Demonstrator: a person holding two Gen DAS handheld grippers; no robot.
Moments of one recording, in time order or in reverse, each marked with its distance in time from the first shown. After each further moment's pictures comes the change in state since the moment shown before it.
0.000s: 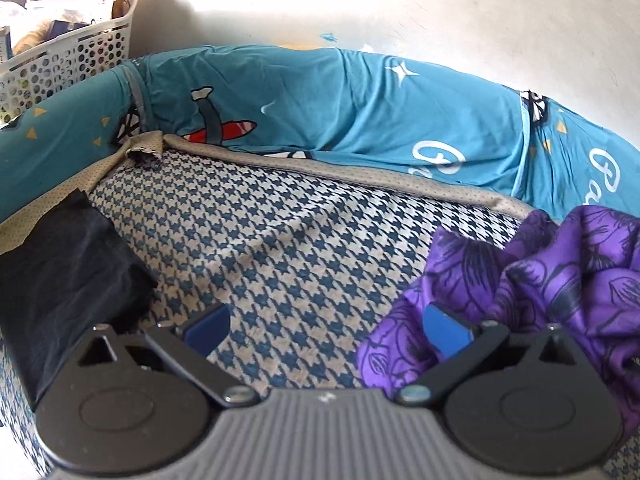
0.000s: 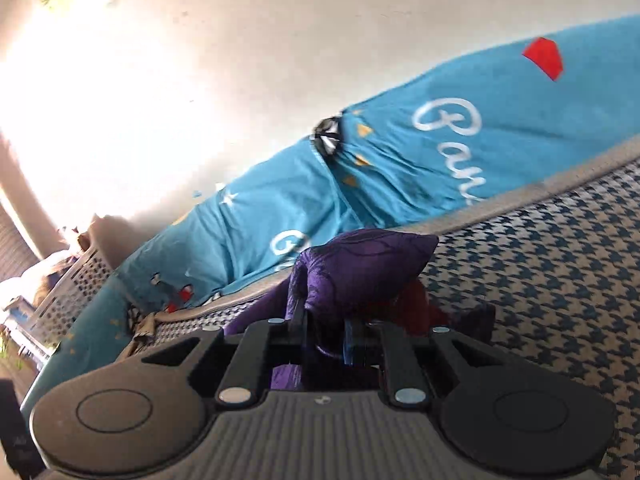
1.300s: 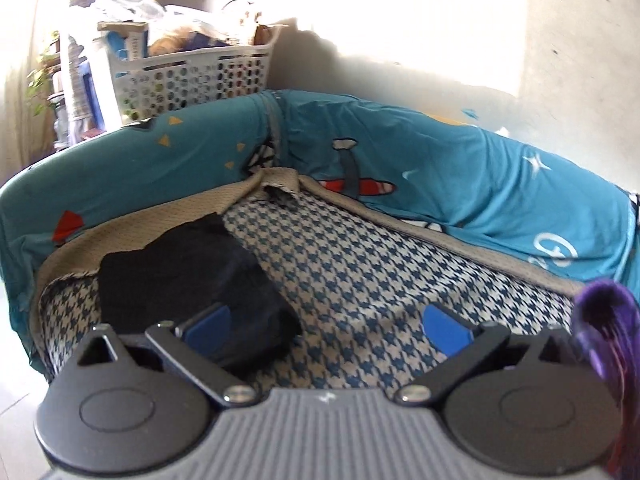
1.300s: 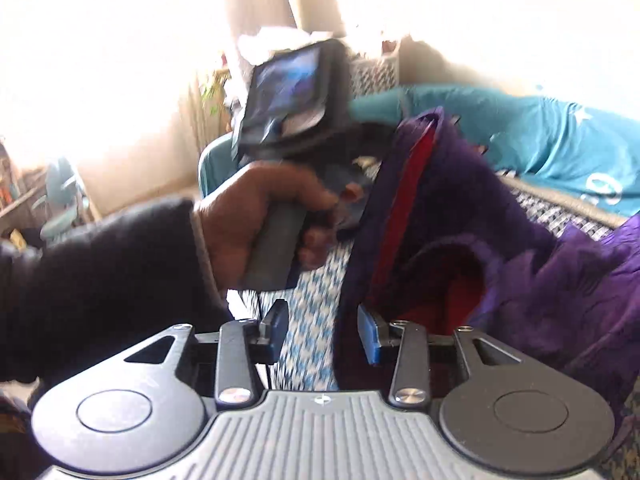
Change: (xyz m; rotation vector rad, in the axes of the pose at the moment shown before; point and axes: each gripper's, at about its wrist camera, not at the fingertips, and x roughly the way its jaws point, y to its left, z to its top) left arm -0.039 0.084 0.020 -0.238 -0.157 0.285; right arm -0.050 0.154 -0.130 -0.637 0.350 0.573
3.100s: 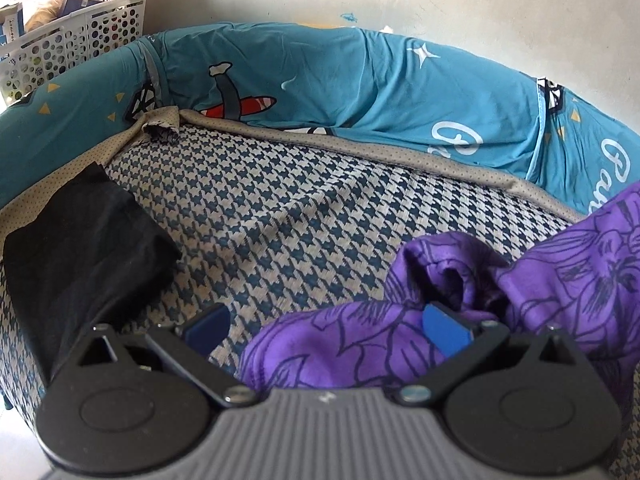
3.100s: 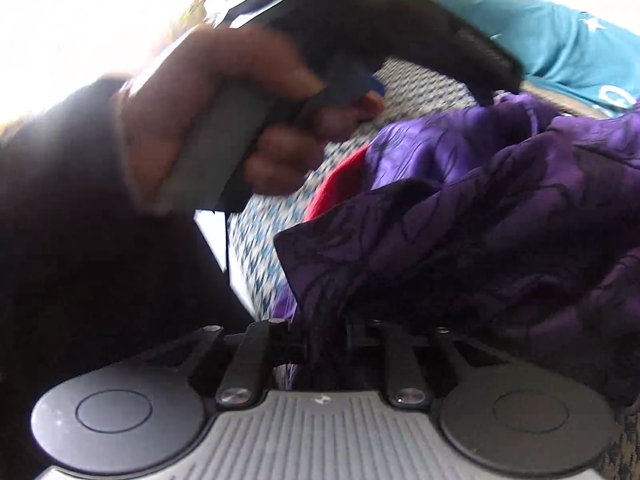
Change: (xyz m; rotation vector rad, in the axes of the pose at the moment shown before) left arm 0.017 -0.063 -0.052 0.243 0.254 -0.262; right arm 0.040 -0.013 -0.037 -0.037 0.328 -0.012
